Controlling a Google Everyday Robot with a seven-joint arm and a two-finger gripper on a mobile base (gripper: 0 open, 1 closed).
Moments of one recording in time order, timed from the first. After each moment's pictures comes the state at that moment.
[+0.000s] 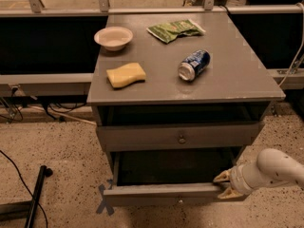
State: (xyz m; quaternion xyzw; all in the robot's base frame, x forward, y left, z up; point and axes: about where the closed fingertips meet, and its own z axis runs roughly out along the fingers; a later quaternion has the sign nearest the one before) arm 0.475 -0.272 0.439 -0.74 0.63 0.08 0.23
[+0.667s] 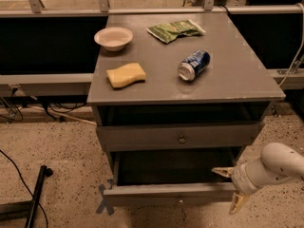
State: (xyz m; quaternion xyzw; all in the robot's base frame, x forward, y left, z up) arm 0.447 -0.271 0.468 -0.77 0.59 0.12 0.21
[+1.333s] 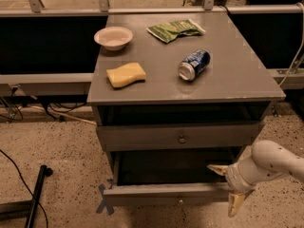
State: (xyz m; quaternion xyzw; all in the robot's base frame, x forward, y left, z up) arm 0.451 -0.263 0.455 -0.77 0.60 0.13 0.19
